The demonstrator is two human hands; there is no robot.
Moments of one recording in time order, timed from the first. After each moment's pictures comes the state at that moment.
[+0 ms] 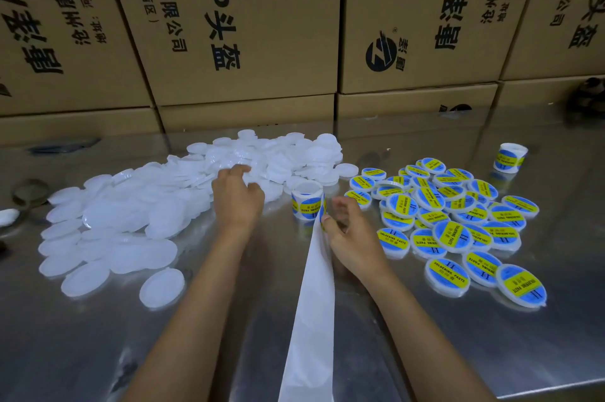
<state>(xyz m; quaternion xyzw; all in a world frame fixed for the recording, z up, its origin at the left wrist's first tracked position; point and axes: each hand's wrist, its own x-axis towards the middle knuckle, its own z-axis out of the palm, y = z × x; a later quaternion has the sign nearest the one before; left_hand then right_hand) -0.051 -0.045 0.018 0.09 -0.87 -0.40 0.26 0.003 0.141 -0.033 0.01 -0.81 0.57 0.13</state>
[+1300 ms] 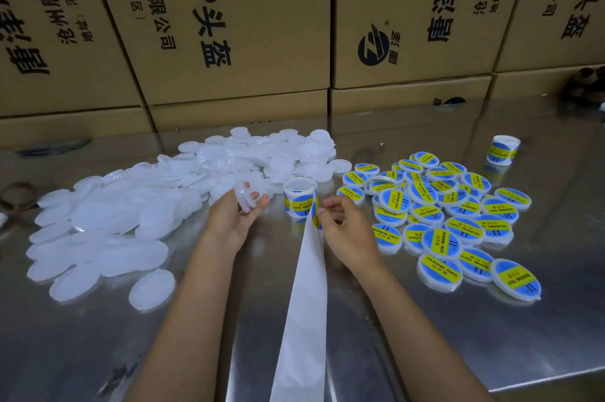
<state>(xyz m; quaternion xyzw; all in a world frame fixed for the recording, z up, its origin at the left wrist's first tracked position) -0.044 -0.044 0.004 0.16 -0.39 -0.91 0.02 -0.005 0.145 -0.035 -0.02 -0.81 0.57 0.15</state>
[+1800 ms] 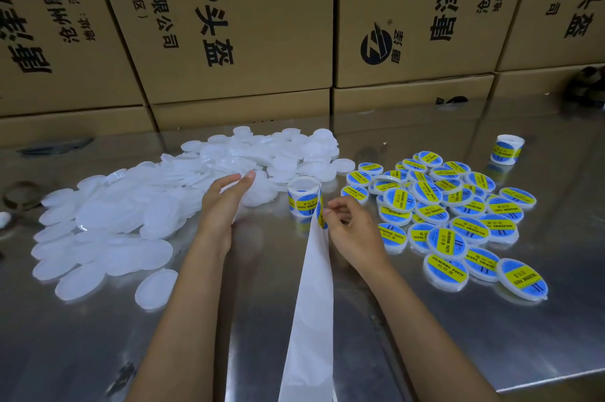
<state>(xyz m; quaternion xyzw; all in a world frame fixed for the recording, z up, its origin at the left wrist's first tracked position) -0.037 -0.063 0.011 0.14 -0.66 -0.73 0.09 -0.005 0.147 -0.036 -0.02 -0.81 0.57 0.16</state>
